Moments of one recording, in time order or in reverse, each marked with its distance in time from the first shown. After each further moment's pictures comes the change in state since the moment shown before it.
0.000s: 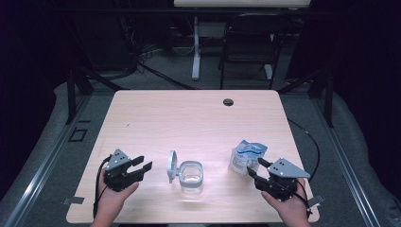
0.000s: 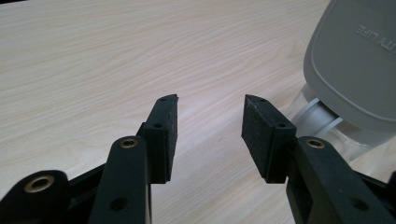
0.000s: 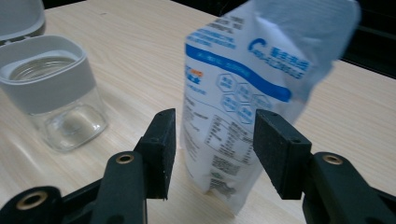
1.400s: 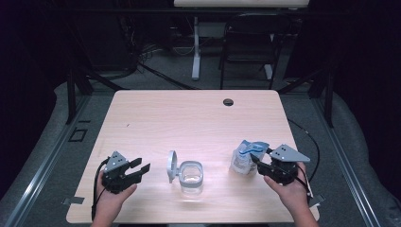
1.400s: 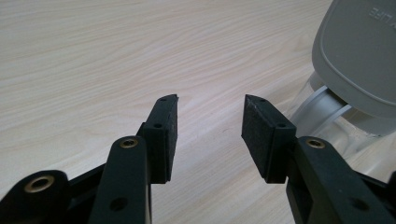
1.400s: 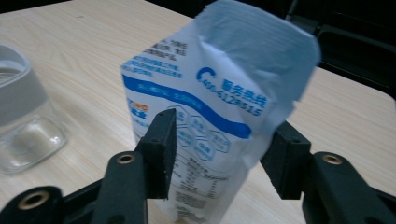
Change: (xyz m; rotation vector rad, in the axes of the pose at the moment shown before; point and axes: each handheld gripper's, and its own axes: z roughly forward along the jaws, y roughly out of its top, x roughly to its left) left arm 0.002 -0.008 -0.002 0.017 0.011 -0.011; right arm -0.028 0.012 0.025 -0.009 -0.016 -0.020
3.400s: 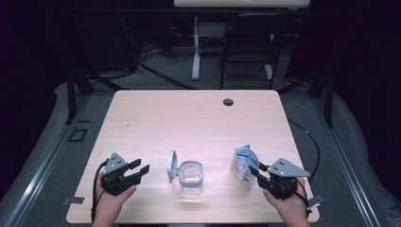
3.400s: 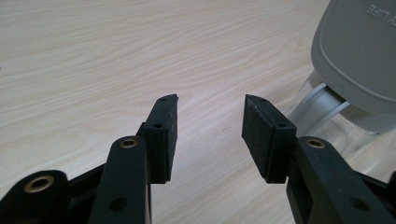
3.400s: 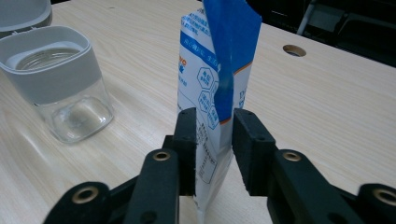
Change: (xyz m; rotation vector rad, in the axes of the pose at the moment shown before) left arm -0.001 -0.005 -0.002 -0.015 0.005 -0.017; right arm 0.027 -0.016 -0.019 0.025 0.061 0.020
